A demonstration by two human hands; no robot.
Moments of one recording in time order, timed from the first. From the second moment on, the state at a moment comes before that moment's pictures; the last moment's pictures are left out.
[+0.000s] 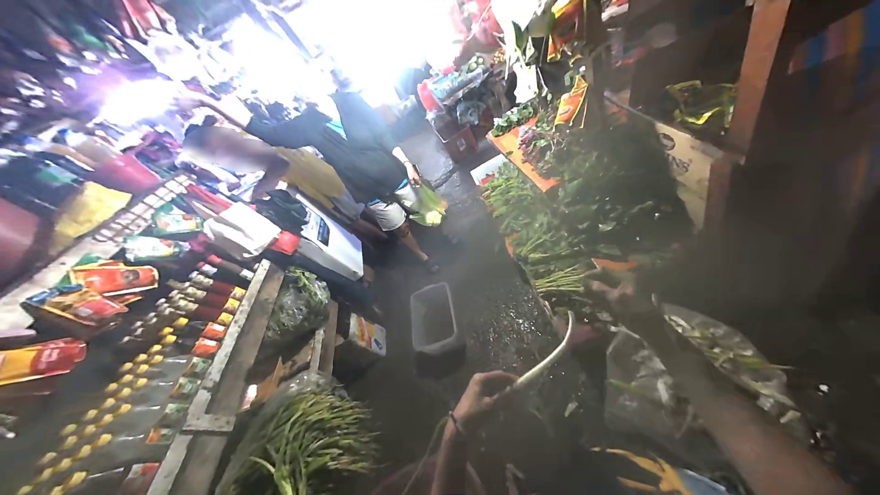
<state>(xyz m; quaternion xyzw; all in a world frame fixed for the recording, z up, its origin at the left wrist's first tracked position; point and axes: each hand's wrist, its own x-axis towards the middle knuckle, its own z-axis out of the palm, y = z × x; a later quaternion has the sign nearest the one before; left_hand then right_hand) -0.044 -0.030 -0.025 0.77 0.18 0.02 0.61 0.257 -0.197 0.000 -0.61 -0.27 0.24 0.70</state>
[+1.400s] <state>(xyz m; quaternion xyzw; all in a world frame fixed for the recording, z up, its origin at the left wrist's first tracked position) 0.010 -0.033 0.039 0.44 0.39 0.56 0.59 0.202 -0.158 -0.021 -0.61 -0.56 0.07 0.56</state>
